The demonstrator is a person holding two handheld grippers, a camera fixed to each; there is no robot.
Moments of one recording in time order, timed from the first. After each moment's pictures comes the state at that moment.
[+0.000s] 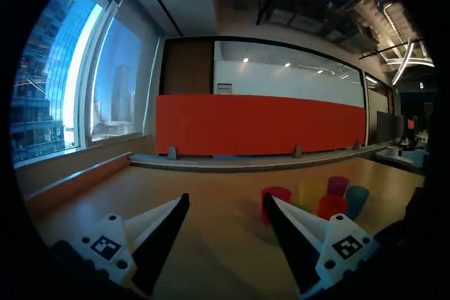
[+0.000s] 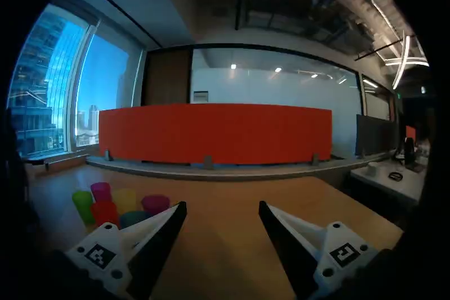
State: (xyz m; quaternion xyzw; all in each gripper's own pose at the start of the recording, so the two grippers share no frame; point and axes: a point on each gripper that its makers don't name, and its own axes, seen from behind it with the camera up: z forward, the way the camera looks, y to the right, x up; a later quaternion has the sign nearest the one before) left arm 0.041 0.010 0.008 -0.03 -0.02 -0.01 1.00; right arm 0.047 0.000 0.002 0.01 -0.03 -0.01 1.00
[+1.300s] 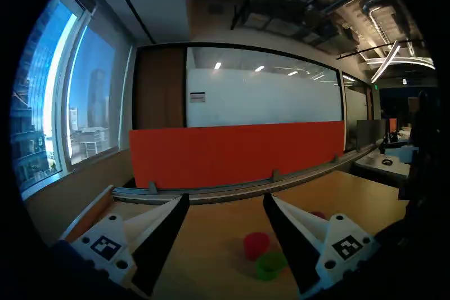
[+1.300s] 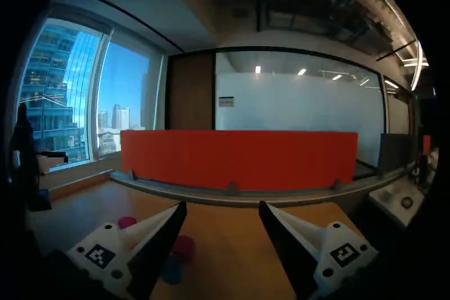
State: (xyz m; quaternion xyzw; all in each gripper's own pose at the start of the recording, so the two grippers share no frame) left arm 0.193 0.032 0.035 -0.12 -0.02 0.01 0.99; right arm 0.185 -0.029 0.023 0.10 -0.03 0.00 0.99
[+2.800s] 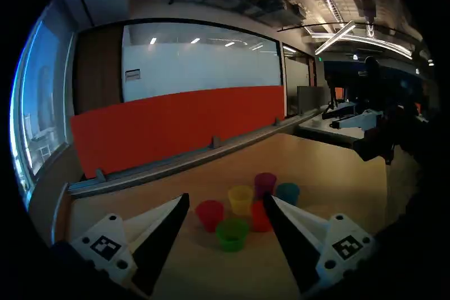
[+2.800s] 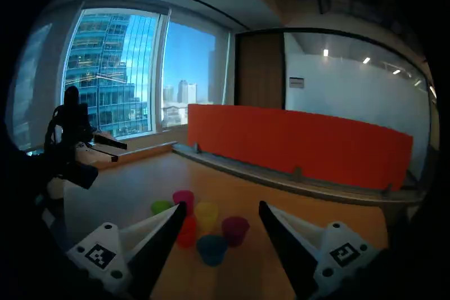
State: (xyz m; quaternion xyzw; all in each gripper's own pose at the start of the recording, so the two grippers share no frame) left arm 0.128 0.087 0.004 -0.31 -0.10 0.07 0.94; right arm 0.148 -0.103 -0.005 0.31 -0.10 -0.05 0.94
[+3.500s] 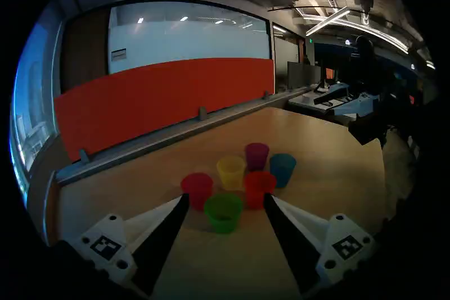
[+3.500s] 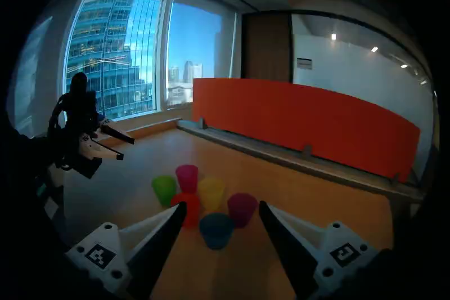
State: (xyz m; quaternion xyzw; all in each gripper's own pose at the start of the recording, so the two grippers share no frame) left arm 0.060 0.103 0.011 -0.35 -0.17 0.09 0.92; right arm 0.092 -0.108 -0.003 0.32 -0.16 -0.07 0.93
